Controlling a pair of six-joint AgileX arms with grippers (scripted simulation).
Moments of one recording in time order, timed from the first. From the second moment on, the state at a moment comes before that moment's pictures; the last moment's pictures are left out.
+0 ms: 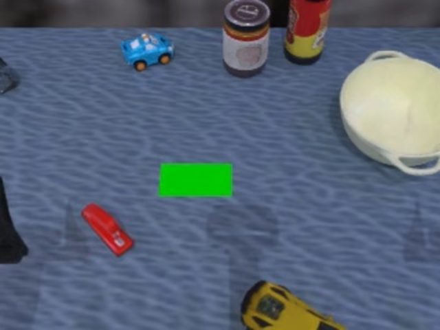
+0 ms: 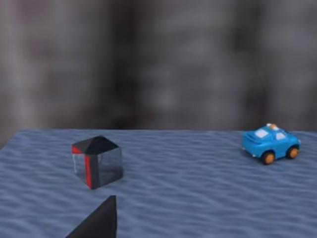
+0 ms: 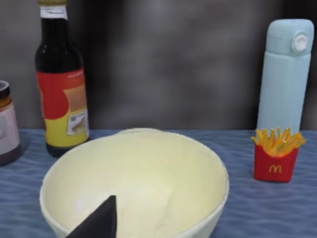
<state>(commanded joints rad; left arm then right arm) 0.00 0.00 0.00 0.00 0.00 0.00 0.00 0.00 0.00 0.00 0.00 0.00</state>
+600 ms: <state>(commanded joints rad) -0.08 0.38 0.32 -0.26 0.00 -0.26 0.00 0.00 0.00 0.00 0.00 0.00</state>
